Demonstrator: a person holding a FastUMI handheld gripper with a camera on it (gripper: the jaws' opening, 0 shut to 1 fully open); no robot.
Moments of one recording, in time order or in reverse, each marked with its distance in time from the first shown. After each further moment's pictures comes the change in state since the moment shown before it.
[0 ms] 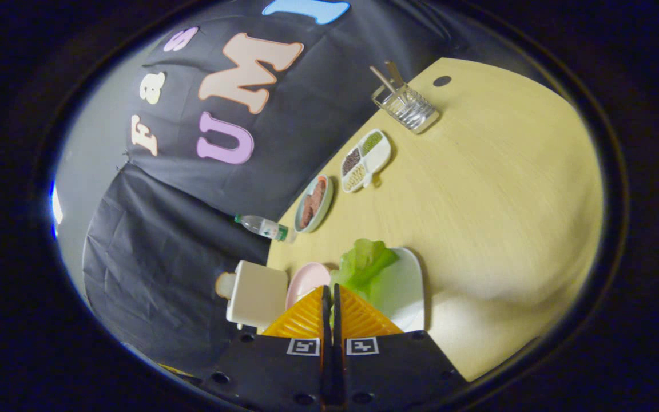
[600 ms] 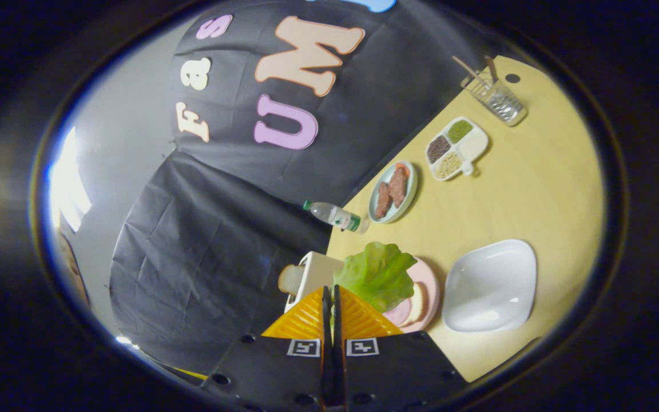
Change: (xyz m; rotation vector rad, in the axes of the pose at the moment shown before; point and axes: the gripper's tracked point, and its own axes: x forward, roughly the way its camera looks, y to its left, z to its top) arm 0.035 0.135 -0.044 -0.066 0.115 0.244
